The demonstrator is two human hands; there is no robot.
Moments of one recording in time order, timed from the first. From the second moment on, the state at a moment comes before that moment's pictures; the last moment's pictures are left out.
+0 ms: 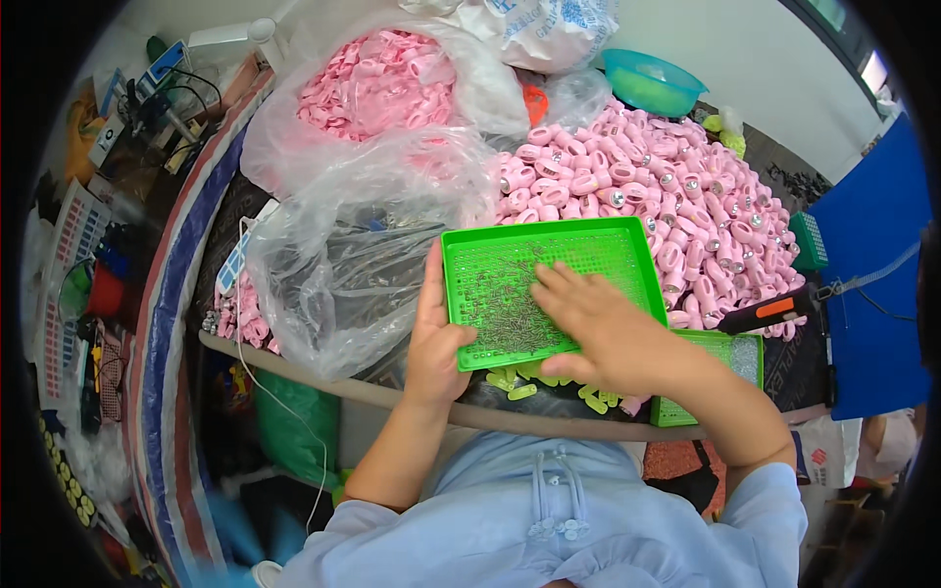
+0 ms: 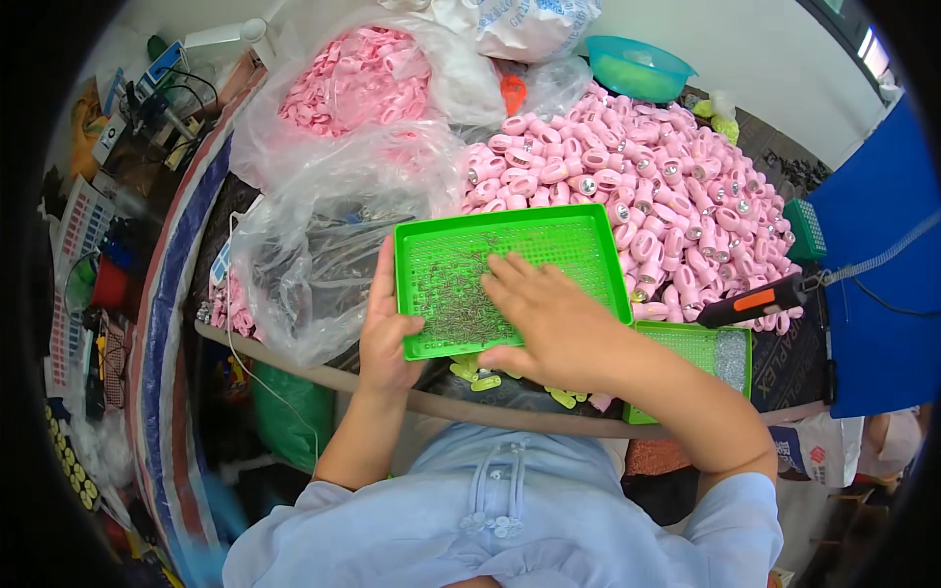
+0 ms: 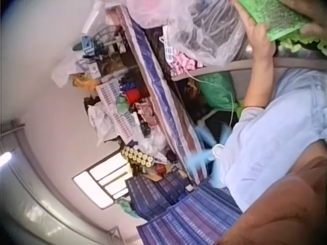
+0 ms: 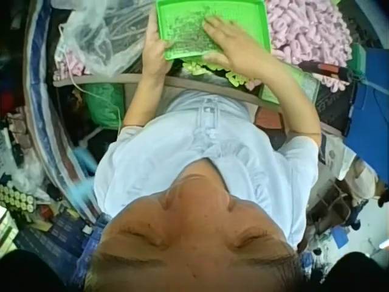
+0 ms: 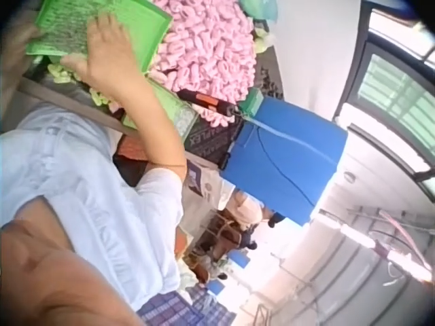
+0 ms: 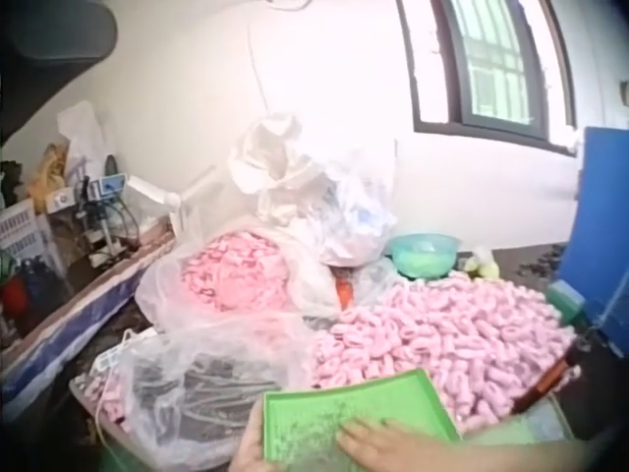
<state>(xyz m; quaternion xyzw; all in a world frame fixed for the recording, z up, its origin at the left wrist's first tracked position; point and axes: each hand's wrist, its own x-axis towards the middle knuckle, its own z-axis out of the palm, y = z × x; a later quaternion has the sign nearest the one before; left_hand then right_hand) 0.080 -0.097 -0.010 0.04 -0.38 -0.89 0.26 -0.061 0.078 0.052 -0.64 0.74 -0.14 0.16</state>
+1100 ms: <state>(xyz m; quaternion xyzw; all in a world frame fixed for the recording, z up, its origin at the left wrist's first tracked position) 0.066 -0.116 -0.017 0.03 -0.39 -0.89 0.23 -0.107 0.002 0.045 -0.22 0.54 -0.54 0.61</state>
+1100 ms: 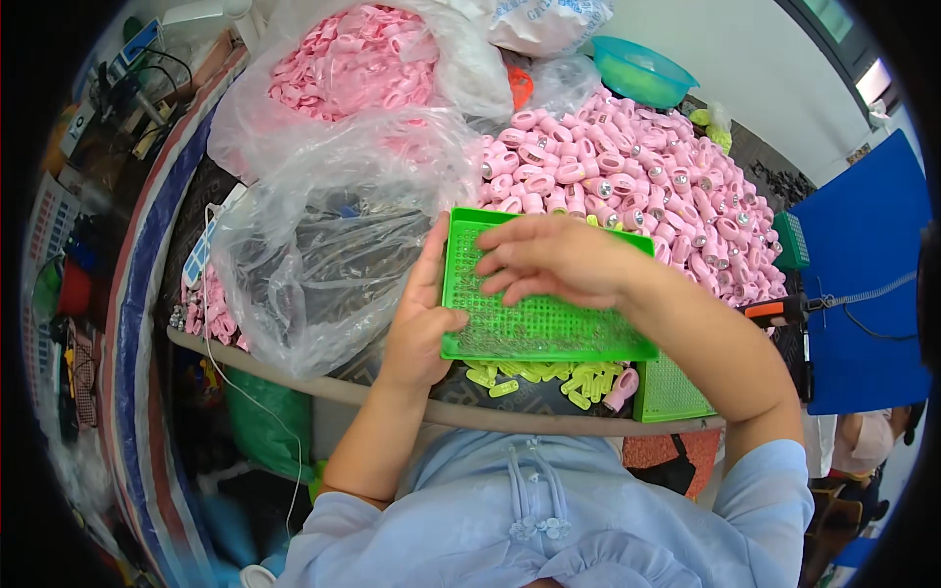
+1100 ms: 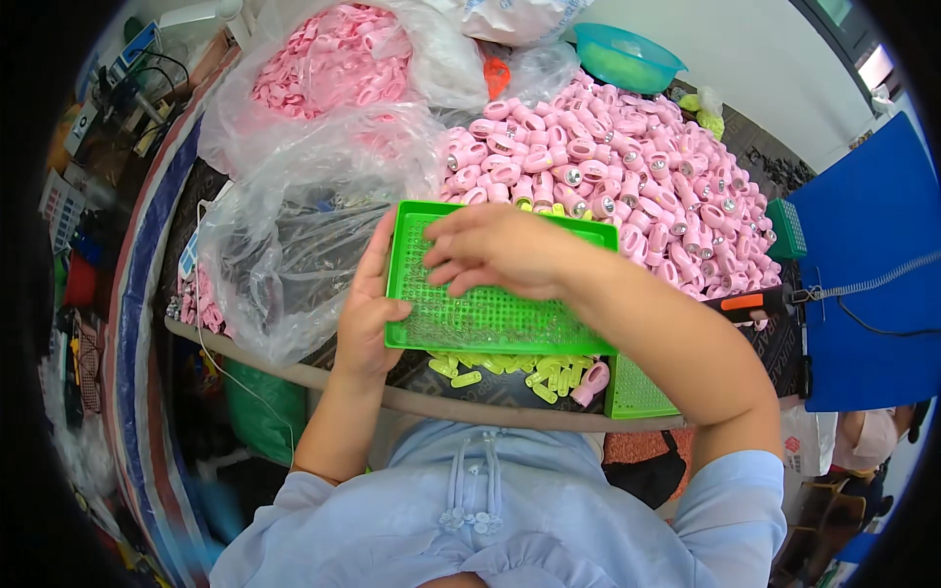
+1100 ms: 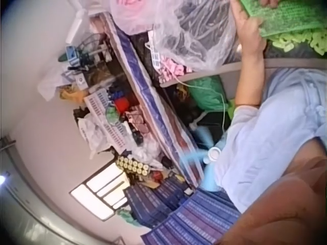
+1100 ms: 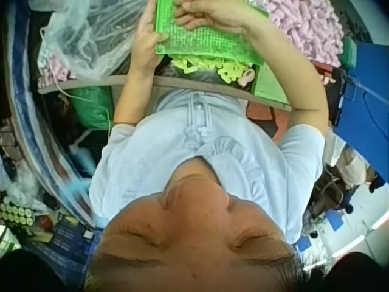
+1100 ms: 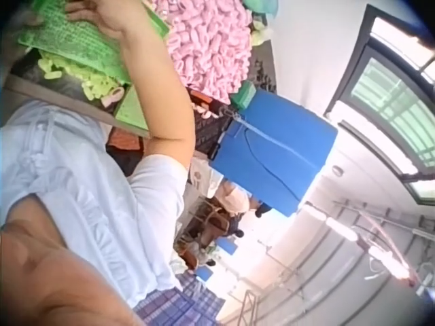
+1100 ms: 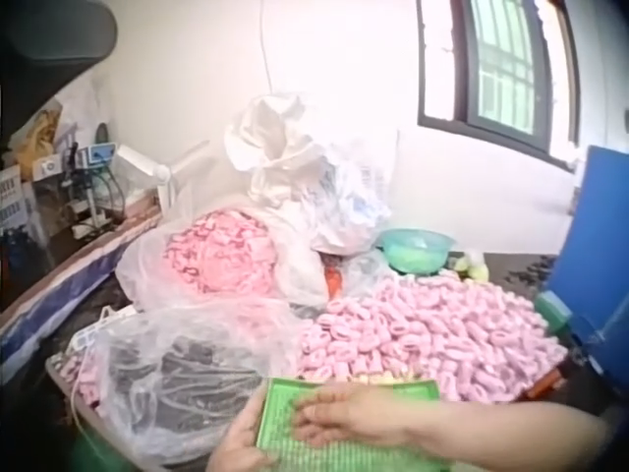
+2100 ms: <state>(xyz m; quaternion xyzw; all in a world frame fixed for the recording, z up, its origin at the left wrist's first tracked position) 0.077 -0.156 -0.017 -0.01 -0.35 -0.89 0.29 -0.124 0.048 0.117 -0.32 0.70 -0.54 0.35</state>
